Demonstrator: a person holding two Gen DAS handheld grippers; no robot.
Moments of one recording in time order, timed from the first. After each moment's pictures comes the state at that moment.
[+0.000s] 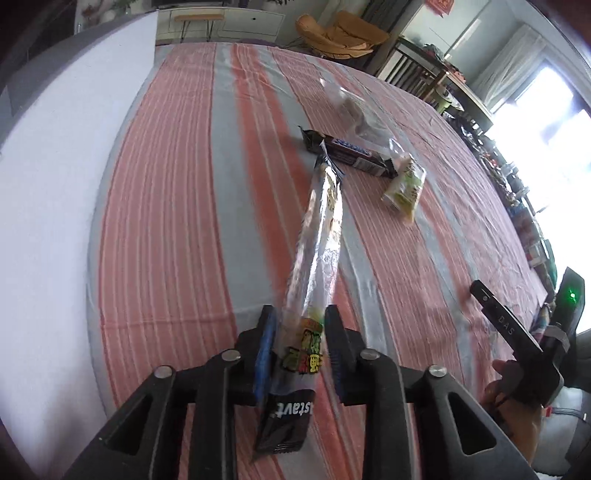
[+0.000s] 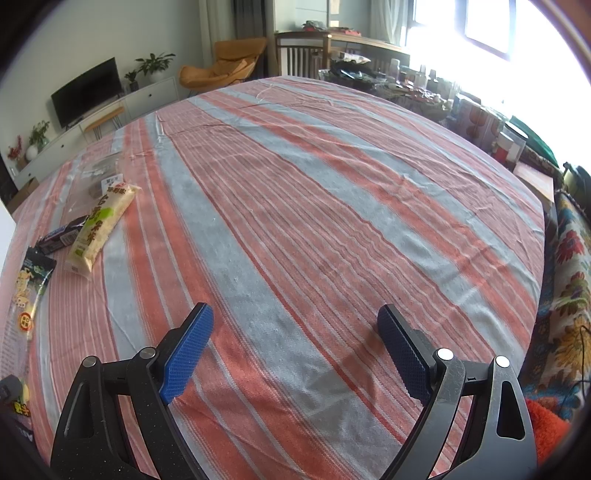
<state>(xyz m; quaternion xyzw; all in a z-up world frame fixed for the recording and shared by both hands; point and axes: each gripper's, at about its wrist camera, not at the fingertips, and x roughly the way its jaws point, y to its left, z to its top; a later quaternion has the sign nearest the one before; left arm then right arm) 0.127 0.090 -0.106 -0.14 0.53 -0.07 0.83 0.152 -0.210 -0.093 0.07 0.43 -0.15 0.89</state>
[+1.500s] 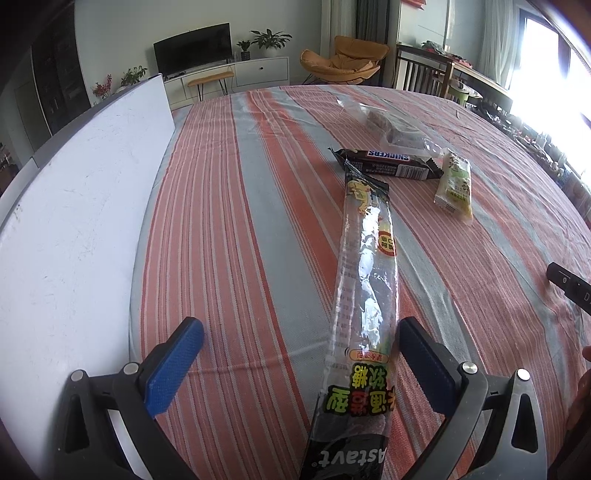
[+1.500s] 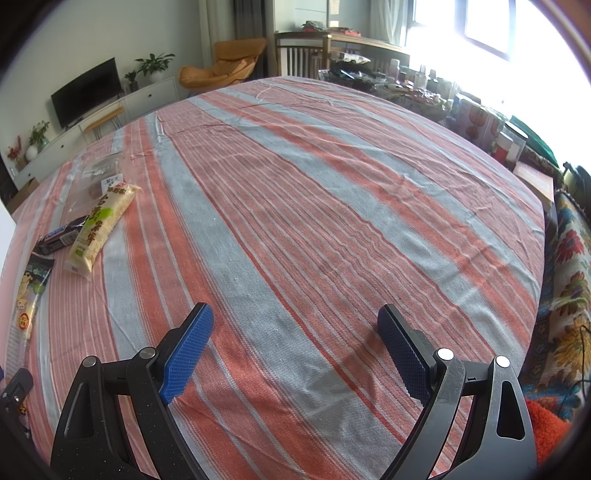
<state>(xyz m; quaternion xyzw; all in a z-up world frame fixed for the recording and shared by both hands) 0.123 0.077 -0.123 0.00 0.46 0.00 0.89 0.151 -0.210 -0.093 0.07 0.43 -0.15 0.89</state>
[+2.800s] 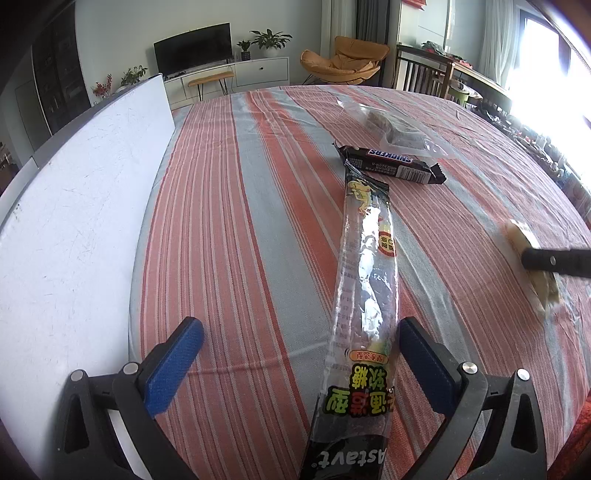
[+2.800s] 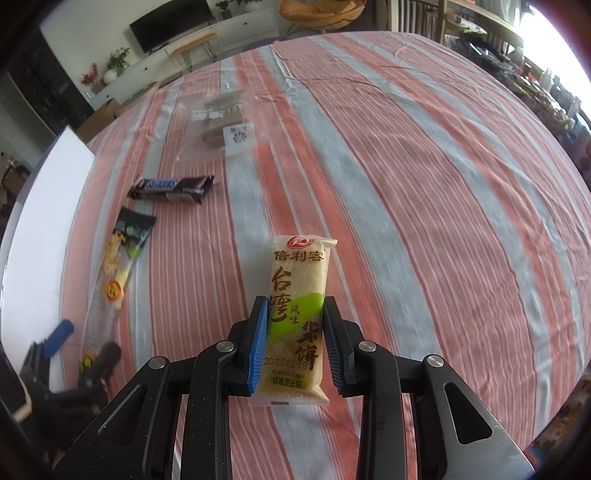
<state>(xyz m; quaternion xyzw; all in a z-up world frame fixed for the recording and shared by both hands) 0.124 0.076 -0.124 0.00 0.46 0.00 0.89 0.190 -0.167 -0.078 0.06 0.54 0.05 0.84</state>
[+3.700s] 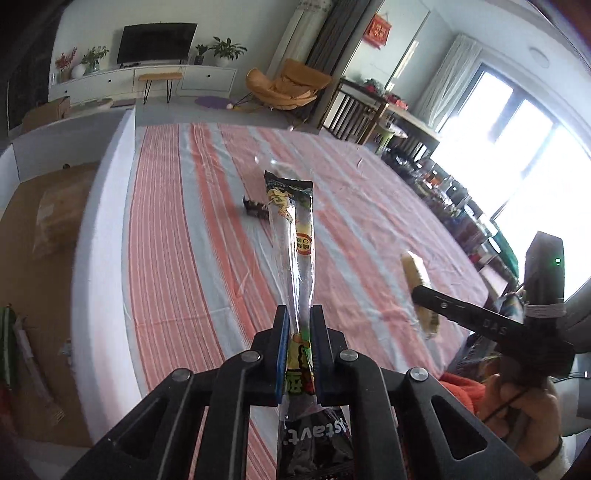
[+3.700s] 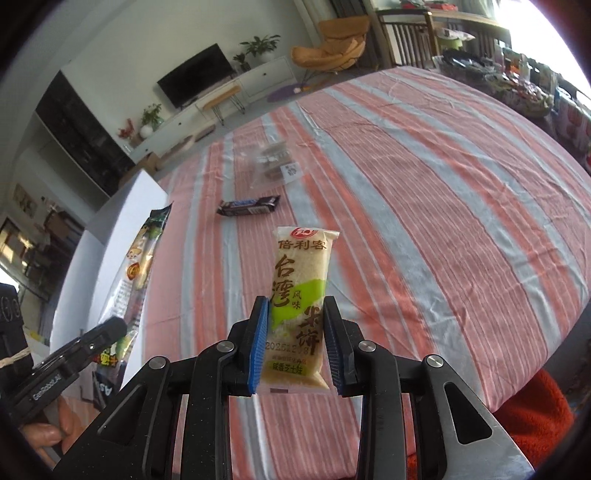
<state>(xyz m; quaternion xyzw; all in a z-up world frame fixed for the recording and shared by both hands) 0.041 0.088 0.009 -0.13 0.42 -0.16 0.88 0.104 -0.160 0.008 0.15 0.44 0.12 0.88</state>
